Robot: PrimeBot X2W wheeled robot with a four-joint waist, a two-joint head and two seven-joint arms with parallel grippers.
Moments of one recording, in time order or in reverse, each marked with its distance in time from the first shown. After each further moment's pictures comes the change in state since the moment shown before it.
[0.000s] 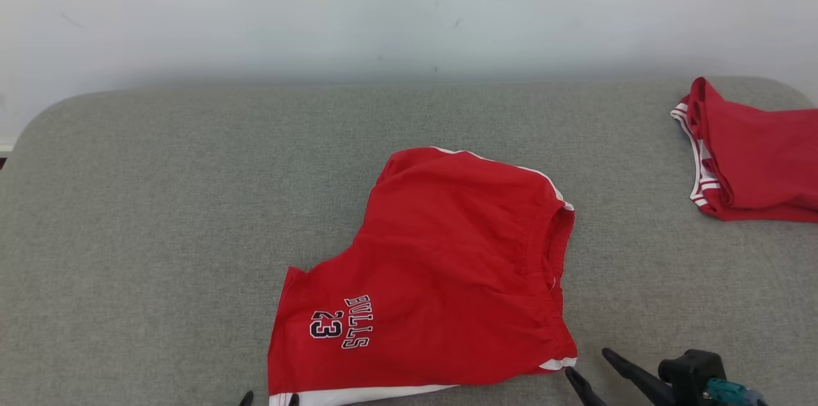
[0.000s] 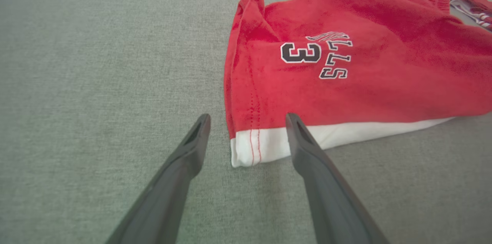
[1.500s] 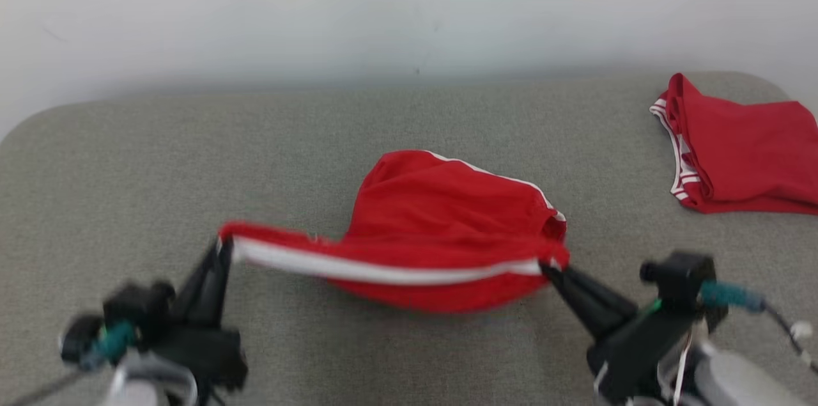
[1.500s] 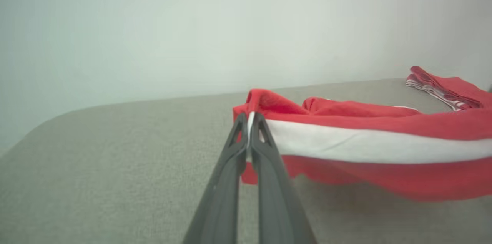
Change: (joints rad) left arm -0.265 0.188 -0.062 -0.149 -0.153 0.010 0.079; right arm -0.253 -0.039 0.118 -0.097 0.151 0.000 0.027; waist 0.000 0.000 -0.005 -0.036
